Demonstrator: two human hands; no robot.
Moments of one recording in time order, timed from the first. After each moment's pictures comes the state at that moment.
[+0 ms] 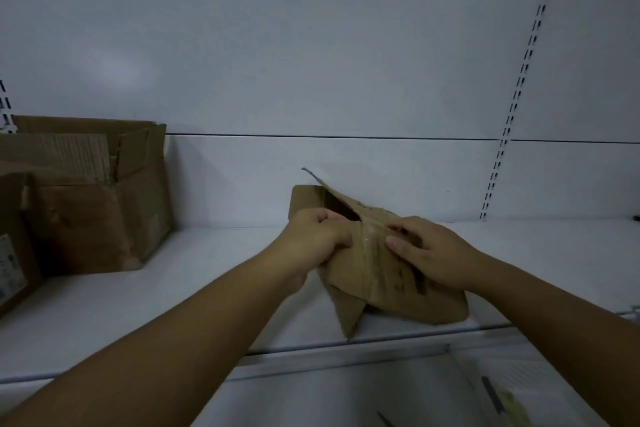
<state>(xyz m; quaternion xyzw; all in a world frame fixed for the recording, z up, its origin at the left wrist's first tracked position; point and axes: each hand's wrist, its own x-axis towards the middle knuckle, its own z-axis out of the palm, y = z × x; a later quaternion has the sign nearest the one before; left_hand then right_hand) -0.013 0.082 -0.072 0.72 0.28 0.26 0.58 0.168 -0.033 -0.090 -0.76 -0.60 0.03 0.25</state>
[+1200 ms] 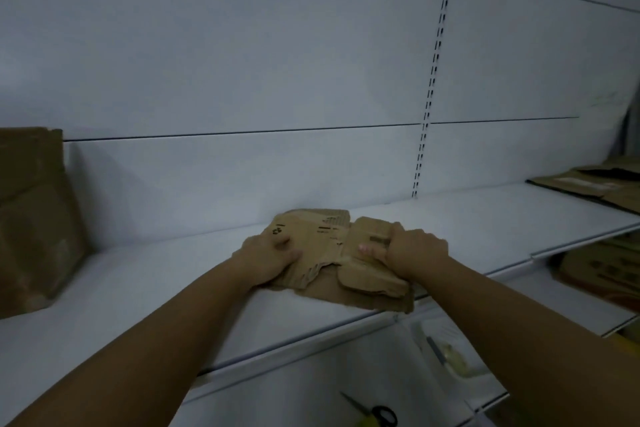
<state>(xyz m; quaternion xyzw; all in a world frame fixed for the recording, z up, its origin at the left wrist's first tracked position) 0.028 0.130 -0.126 0.92 0.31 0.06 0.23 0.206 -0.044 -0.135 -0.96 -0.26 0.01 0.08</state>
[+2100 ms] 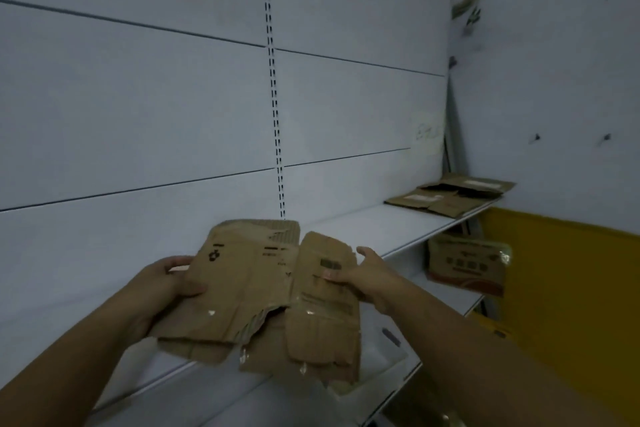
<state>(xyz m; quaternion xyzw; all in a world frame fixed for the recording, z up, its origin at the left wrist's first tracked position) 0.059 0.022 -0.072 0.73 0.26 0.16 0.61 0.229 -0.237 -0.104 -0.71 -0.15 0.17 0.67</state>
